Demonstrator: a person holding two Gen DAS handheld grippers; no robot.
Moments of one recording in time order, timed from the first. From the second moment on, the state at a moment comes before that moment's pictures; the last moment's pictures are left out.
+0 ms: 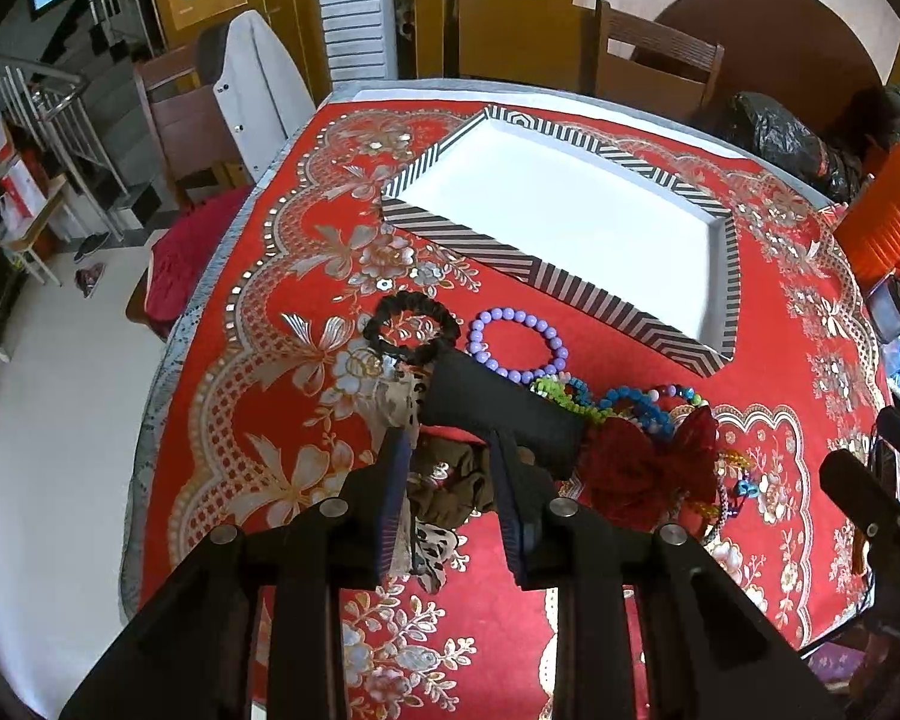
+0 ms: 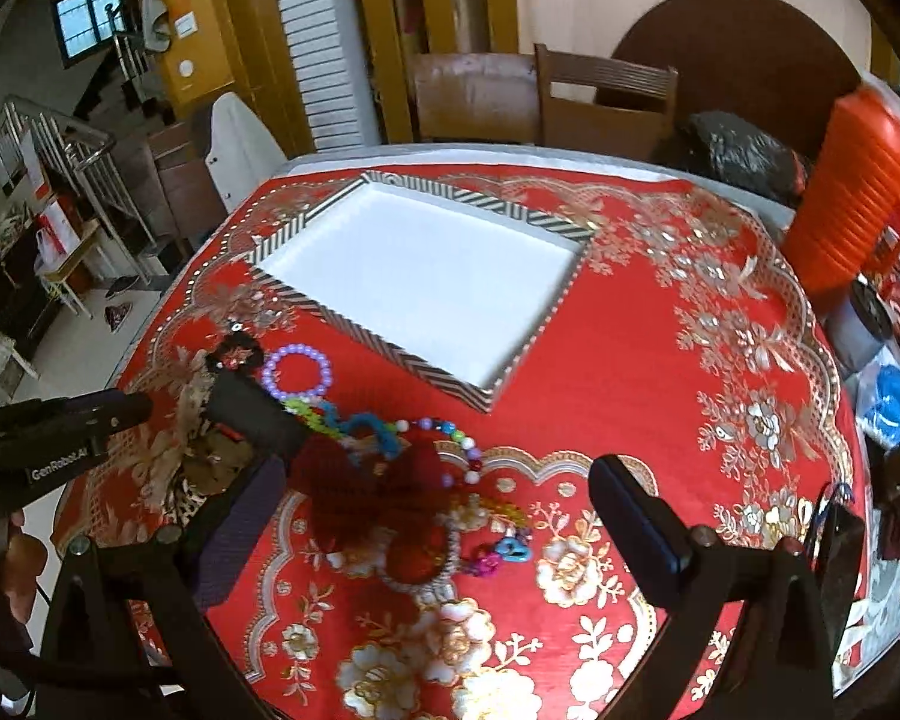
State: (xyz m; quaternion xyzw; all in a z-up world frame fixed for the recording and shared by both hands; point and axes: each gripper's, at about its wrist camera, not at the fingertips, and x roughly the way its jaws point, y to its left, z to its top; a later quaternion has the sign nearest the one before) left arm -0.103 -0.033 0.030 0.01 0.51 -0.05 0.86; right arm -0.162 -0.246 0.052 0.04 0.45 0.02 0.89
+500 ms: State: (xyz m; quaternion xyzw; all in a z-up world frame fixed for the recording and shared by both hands) left arm -0.102 -0.024 0.023 0.01 0.52 -0.05 0.85; right arm -0.163 -0.229 0.050 0.04 0.45 0.03 0.89
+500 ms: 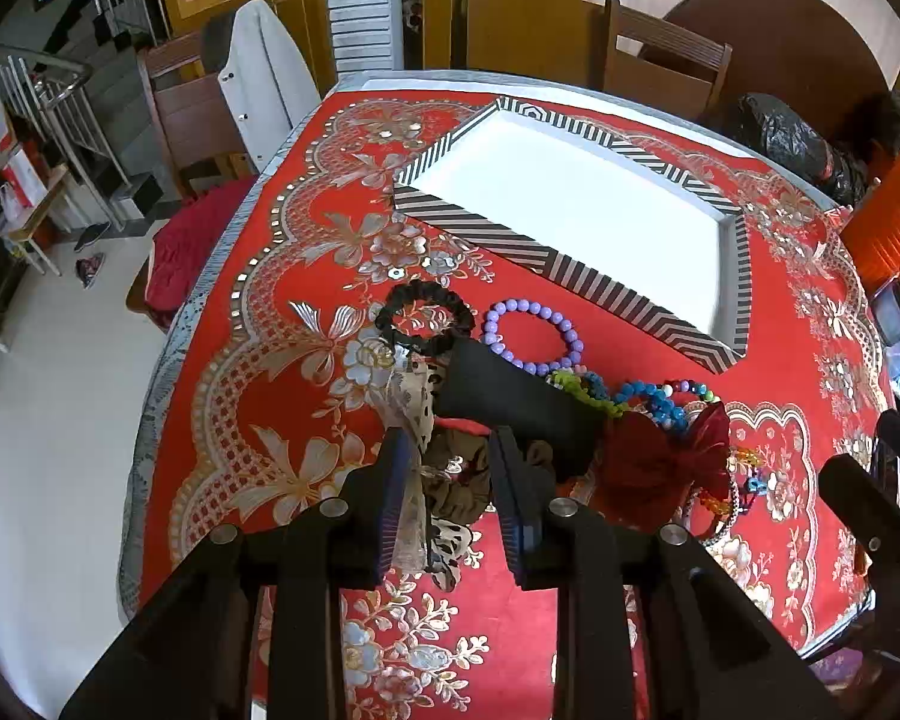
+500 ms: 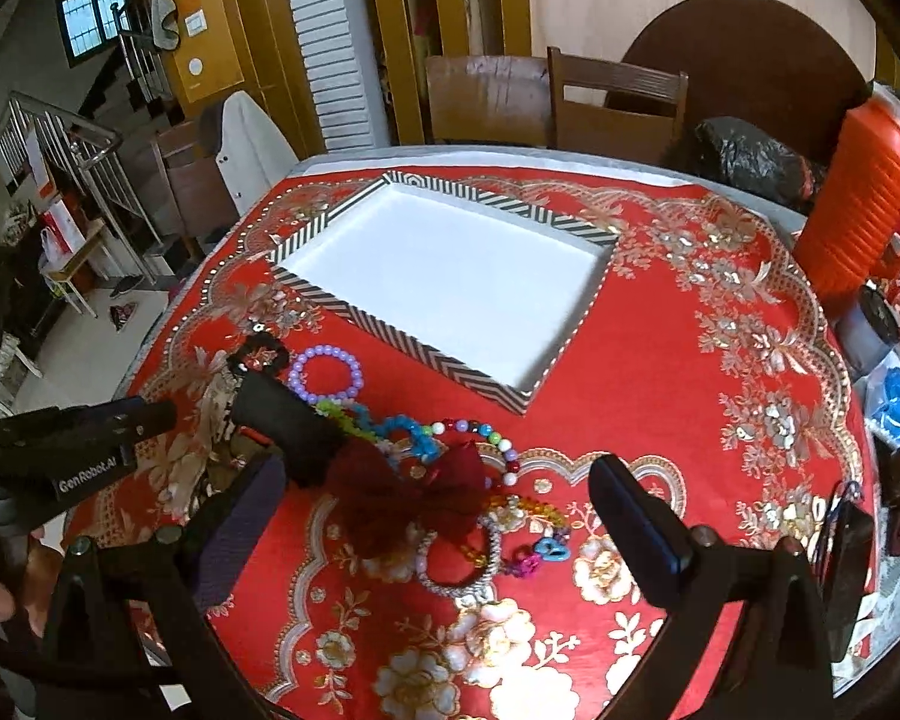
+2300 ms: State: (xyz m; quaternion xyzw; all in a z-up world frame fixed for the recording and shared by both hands) left arm -0.097 -0.023 0.023 0.00 0.52 -0.04 0.85; right arm -0.154 -0.224 0.047 0.03 0.45 0.04 0.89
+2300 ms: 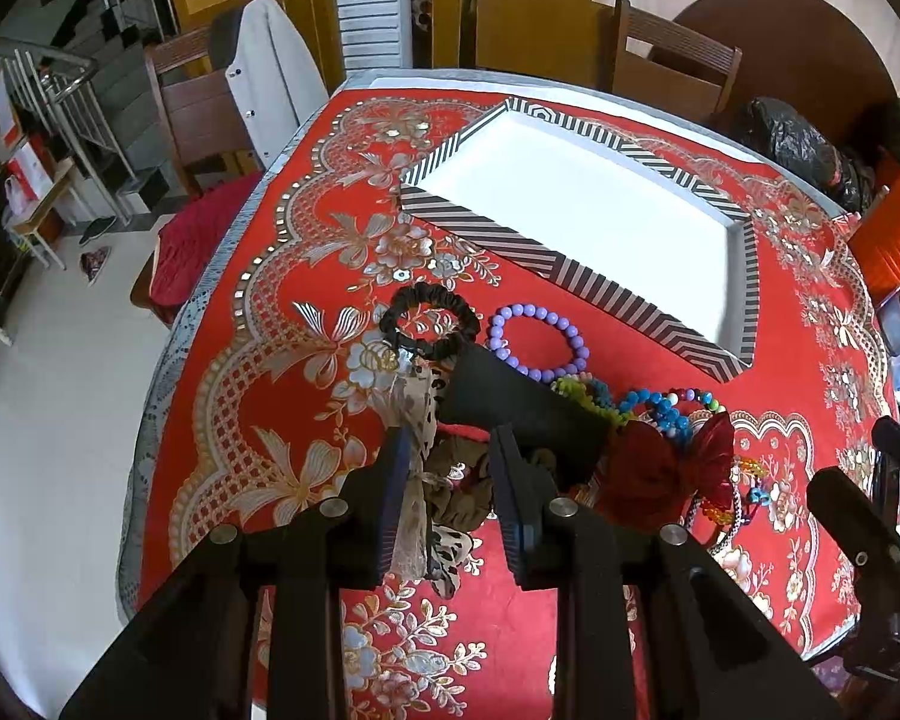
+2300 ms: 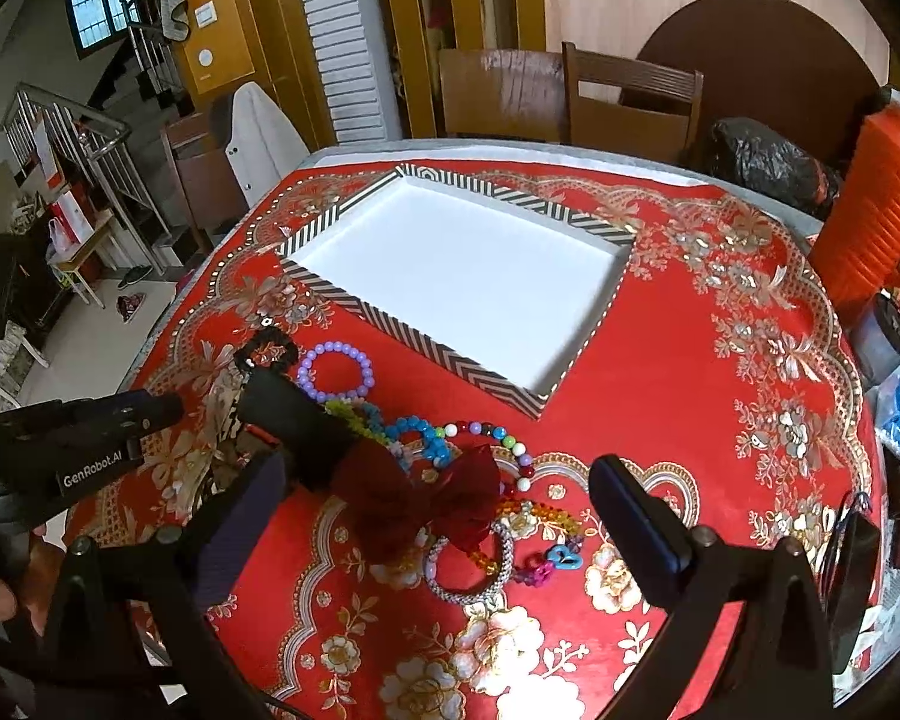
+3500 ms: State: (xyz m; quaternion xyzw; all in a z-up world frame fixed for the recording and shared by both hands) left arm -0.089 0.022 0.020 -0.04 0.54 -0.03 0.84; right arm -0.146 -0.250 0.029 0.05 0.47 0.05 0.88
